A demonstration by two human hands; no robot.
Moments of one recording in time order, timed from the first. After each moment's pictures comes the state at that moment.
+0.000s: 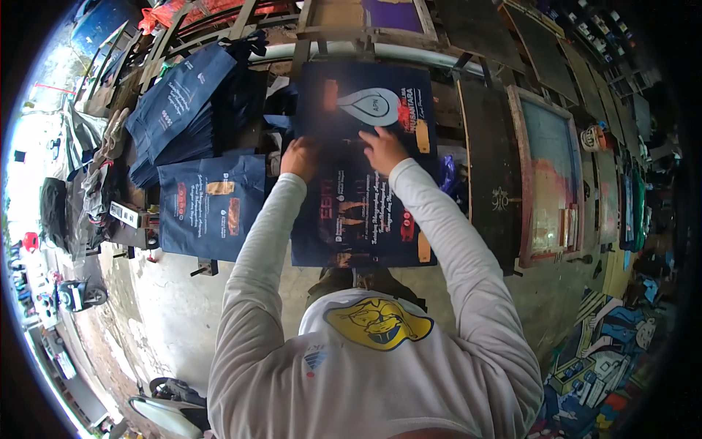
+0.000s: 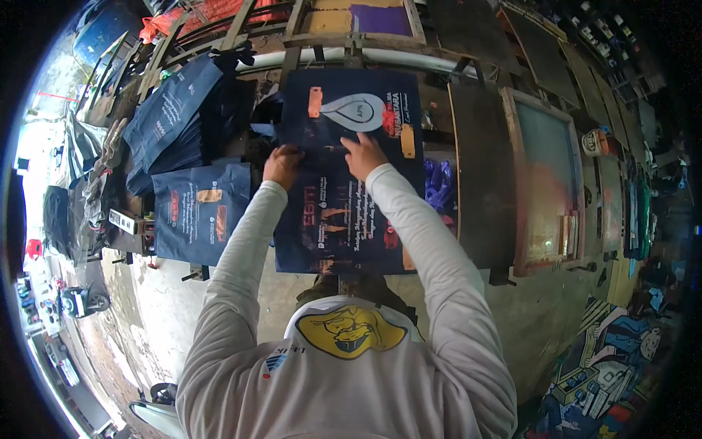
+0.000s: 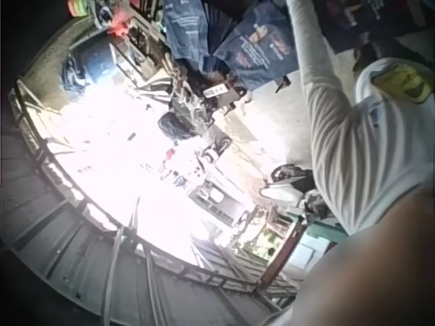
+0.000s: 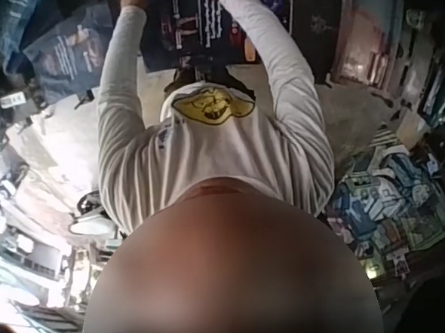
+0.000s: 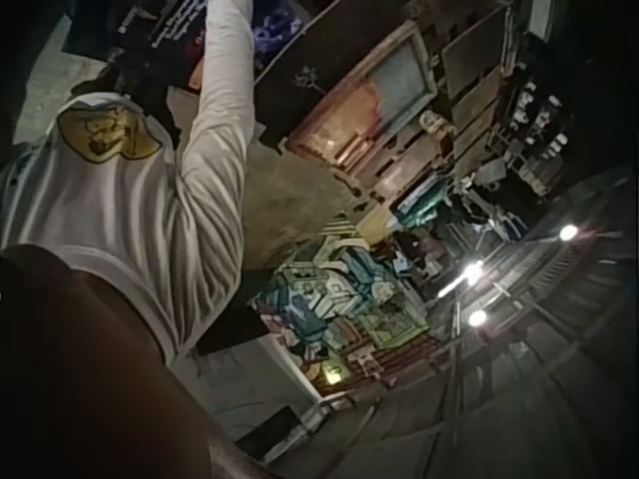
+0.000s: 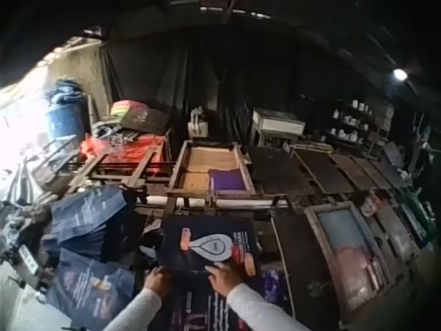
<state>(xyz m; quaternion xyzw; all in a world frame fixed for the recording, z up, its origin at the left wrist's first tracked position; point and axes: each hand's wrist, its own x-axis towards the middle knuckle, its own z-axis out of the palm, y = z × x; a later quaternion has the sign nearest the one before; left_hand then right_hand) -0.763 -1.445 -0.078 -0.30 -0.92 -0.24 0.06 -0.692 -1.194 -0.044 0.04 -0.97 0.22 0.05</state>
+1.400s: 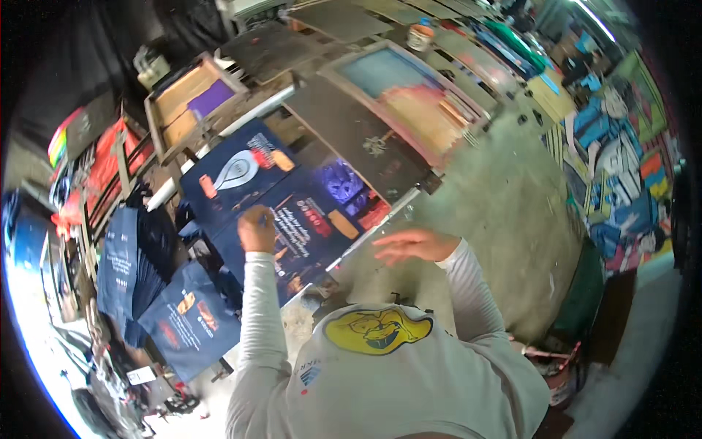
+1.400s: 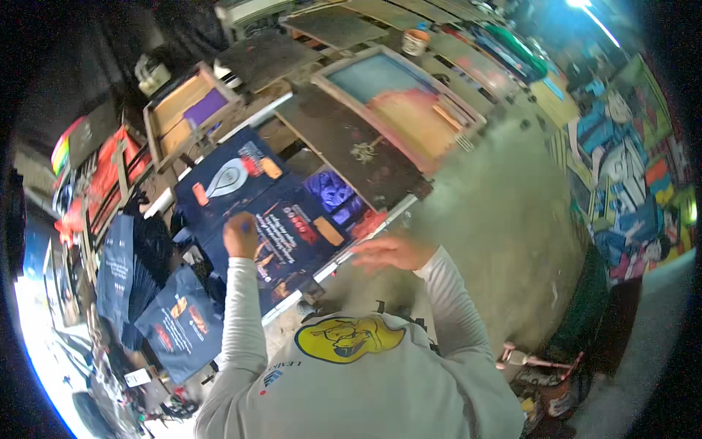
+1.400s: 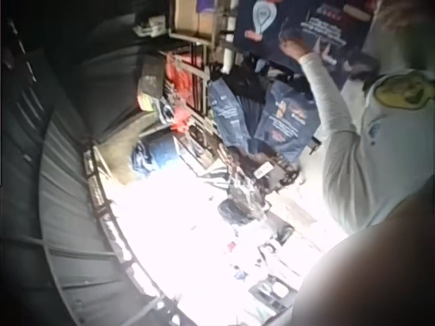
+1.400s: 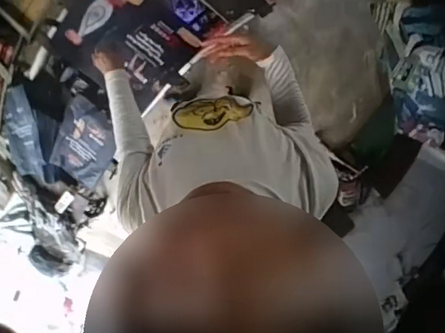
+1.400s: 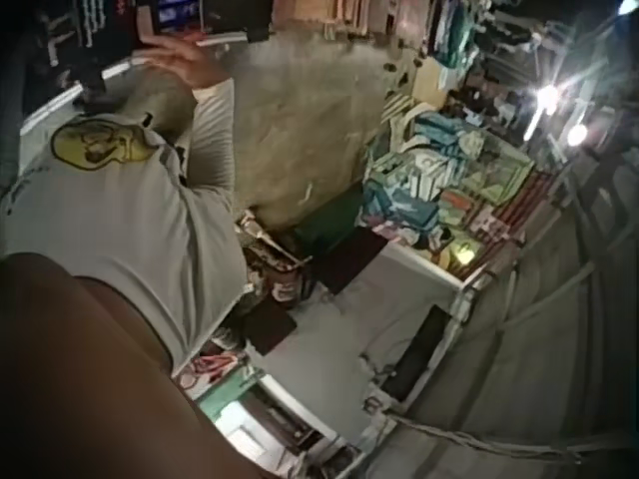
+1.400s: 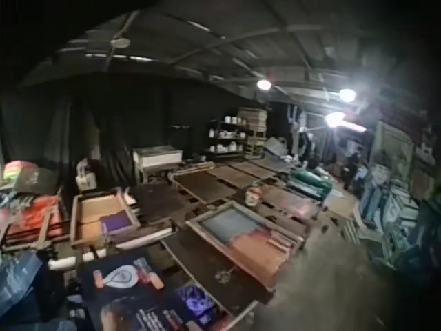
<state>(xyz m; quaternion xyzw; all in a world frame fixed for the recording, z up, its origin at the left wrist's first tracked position) -0.644 -1.355 -0.023 -0.45 -0.79 -0.42 0.06 -0.263 -1.180 0.132 -0.09 -0.63 0.77 -0.09</state>
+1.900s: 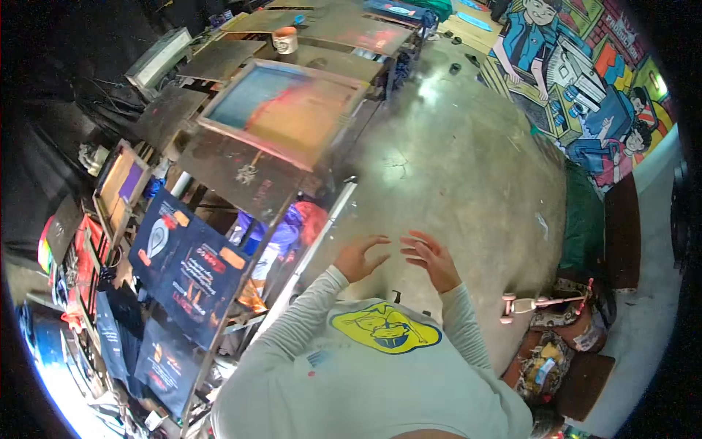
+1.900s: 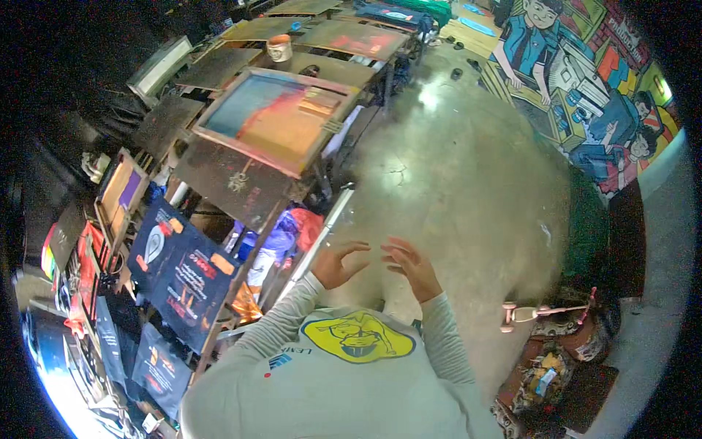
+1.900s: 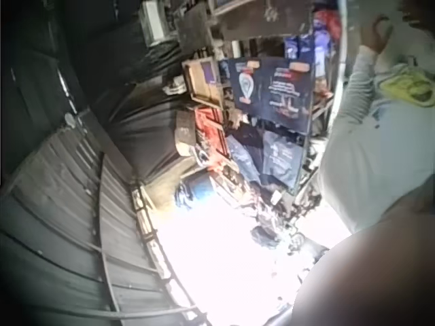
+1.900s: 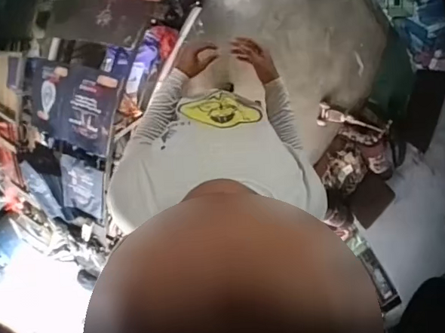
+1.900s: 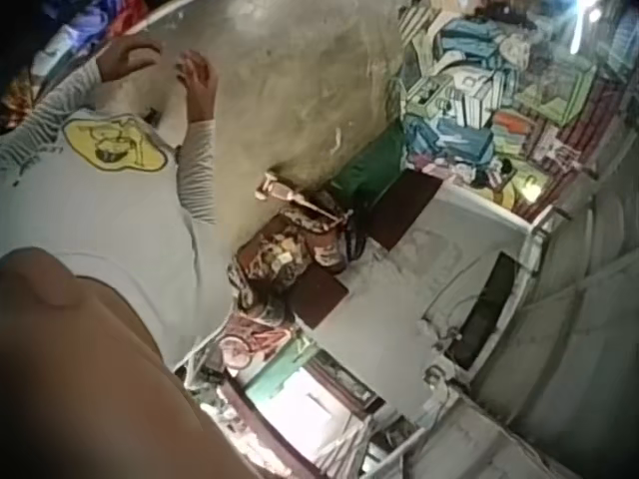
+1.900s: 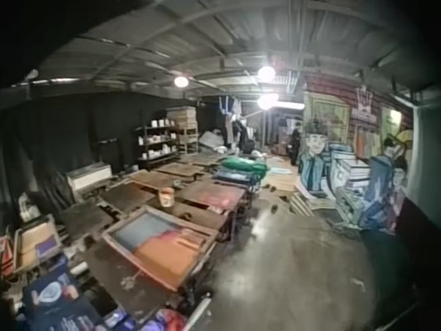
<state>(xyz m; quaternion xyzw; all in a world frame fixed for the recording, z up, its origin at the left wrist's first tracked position) -0.121 -1.166 0.032 -0.70 -0.47 -0.37 -0.40 0.118 -1.167 0.072 -0.44 -0.44 0.69 0.37</state>
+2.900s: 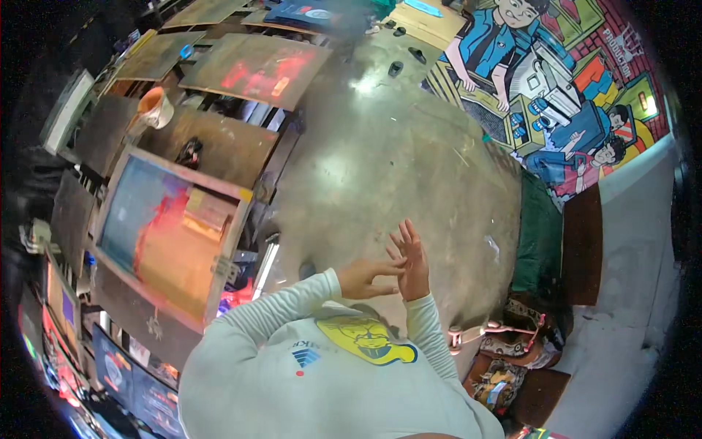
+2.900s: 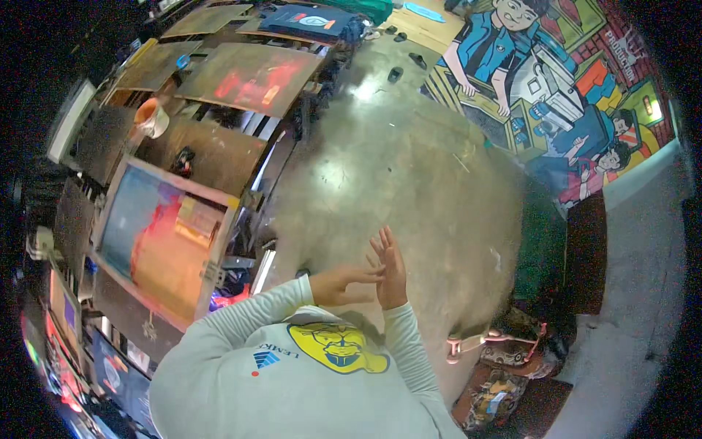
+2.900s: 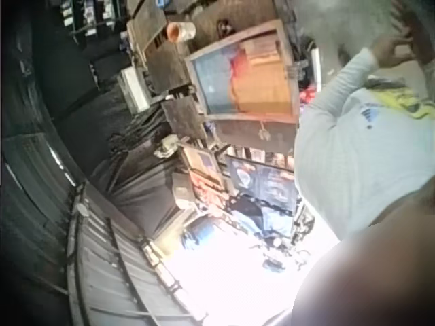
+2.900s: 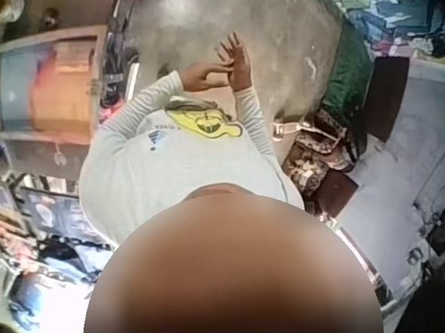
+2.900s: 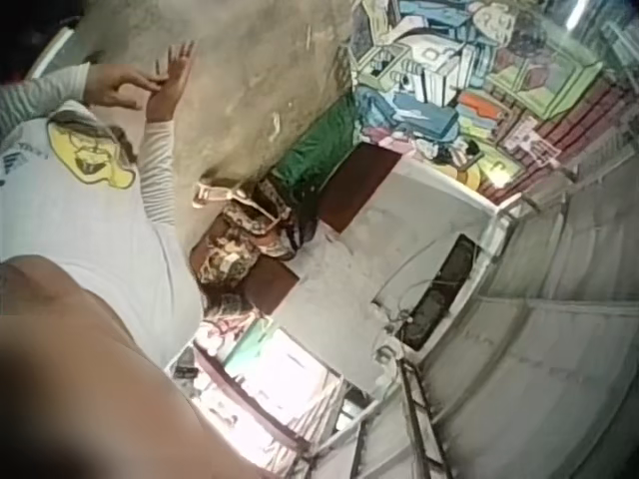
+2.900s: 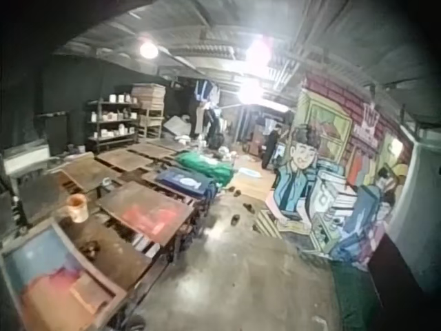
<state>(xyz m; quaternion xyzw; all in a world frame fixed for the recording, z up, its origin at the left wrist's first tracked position) 0.109 -0.649 0.066 -0.77 -0.14 -0.26 -0.56 0.277 -0.677 0.083 -0.48 -0.32 0.59 0.56</state>
